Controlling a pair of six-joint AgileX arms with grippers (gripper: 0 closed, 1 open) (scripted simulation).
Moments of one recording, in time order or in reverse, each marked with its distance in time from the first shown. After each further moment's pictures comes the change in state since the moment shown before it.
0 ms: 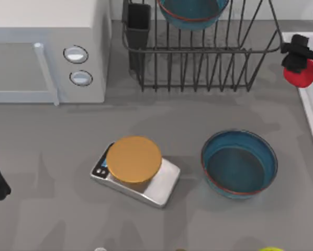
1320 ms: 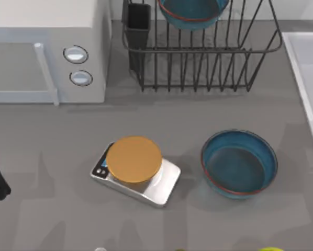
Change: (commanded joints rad) left arm 0.000 0.000 0.000 0.000 0.000 0.000; right arm -0.589 -0.259 -0.594 1.201 -0.287 -0.293
